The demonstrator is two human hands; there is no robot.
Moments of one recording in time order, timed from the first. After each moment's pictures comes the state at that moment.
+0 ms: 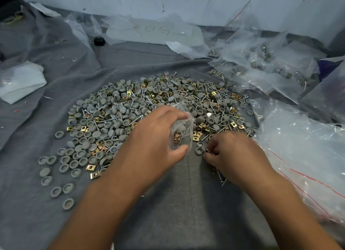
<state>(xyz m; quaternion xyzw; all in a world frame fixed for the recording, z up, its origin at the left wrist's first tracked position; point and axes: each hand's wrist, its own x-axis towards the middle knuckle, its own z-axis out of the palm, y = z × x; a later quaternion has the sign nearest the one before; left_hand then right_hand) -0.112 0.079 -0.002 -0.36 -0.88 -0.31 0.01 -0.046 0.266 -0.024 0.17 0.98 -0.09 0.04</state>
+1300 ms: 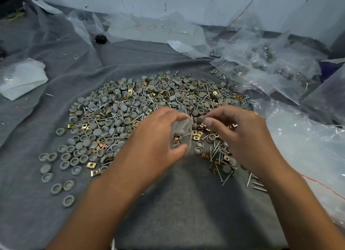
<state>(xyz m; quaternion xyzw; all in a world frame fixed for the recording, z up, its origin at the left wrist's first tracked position) -0.111 0.080 -0.003 -0.34 -0.89 -0.31 -0.01 -0.052 0.278 -0.007 0.05 0.90 -0.39 -0.18</state>
